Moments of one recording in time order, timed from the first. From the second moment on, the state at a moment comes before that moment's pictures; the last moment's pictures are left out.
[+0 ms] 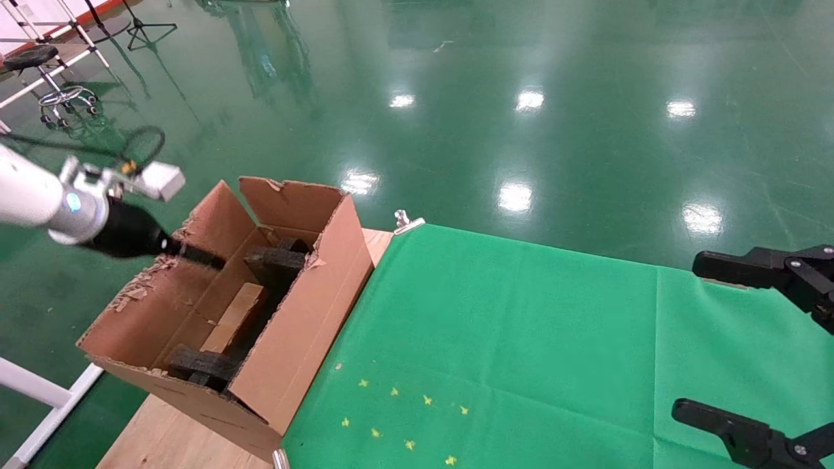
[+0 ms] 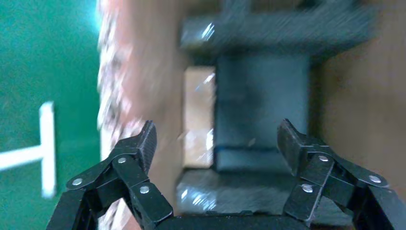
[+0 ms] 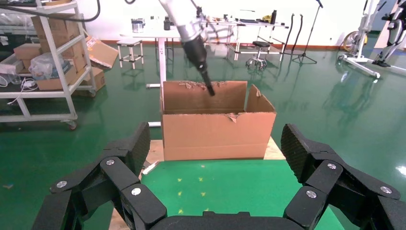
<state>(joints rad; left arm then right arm) -1.96 0.79 1.19 -0.12 1.70 1.15 -0.78 1.08 -0.59 -0.33 1.26 -0.69 -1.47 0.16</state>
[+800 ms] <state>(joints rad) -1.92 0.75 1.06 -0.35 1.55 1.26 -0.70 1.08 -0.59 -0.33 1.26 -0.69 -1.47 0.16</state>
